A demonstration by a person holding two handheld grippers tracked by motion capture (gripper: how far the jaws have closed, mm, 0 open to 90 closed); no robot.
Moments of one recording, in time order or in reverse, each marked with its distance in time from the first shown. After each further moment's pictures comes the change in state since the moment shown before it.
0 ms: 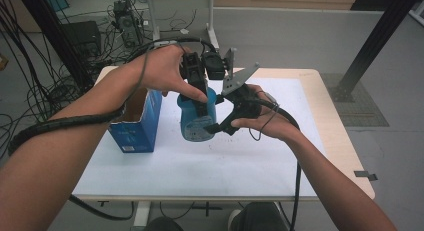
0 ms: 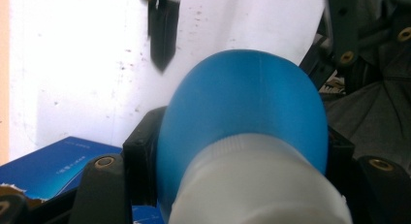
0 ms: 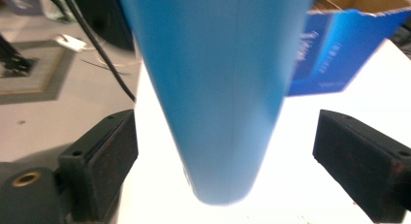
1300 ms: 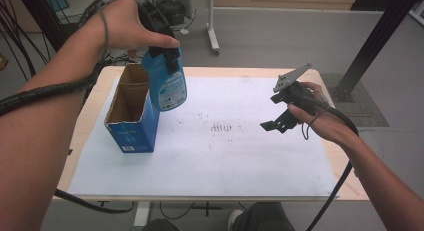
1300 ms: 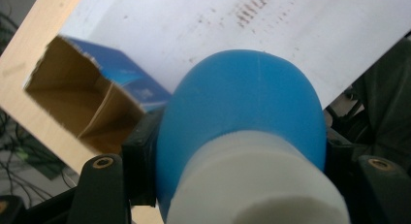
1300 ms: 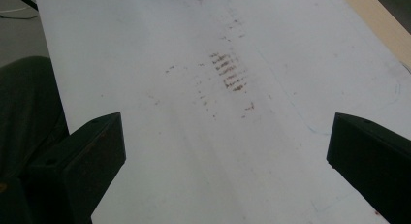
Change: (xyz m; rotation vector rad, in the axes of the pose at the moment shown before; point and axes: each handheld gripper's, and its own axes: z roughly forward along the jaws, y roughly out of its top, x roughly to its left) left arm 0.070 -0.060 -0.072 -0.002 0.050 -0.550; right arm -0.010 -0.065 -0.100 0.299 -0.284 0.223
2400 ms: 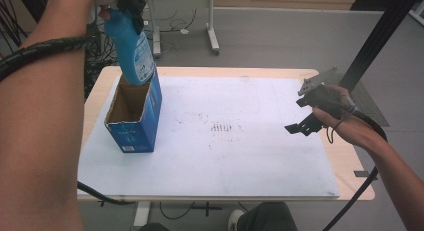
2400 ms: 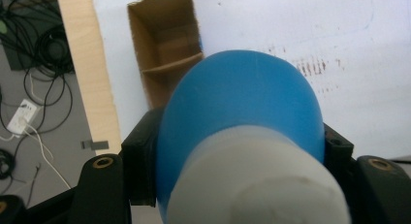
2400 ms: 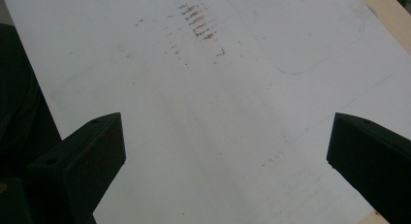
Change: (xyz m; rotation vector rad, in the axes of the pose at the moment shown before) left arm 0.080 -0.021 -0.046 -0.037 0.036 -0.632; right arm -0.017 -0.041 -0.027 0.077 -0.069 0.058
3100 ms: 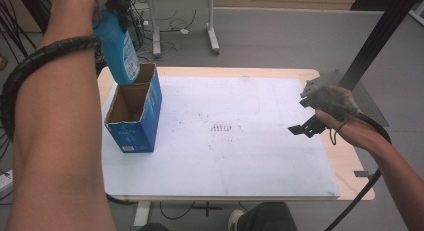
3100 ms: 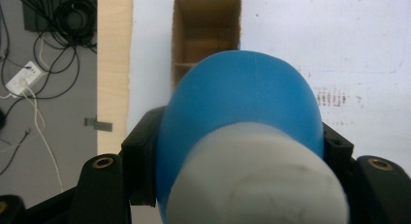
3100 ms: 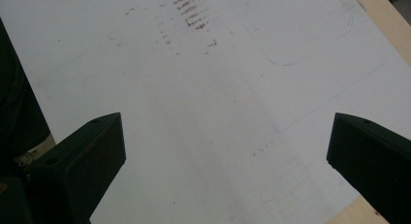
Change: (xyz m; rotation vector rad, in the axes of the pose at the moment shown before) left arm 0.028 -0.002 0.012 -0.015 0.045 -0.191; right arm 0.000 -0.006 -0.004 0.022 -0.036 -0.017
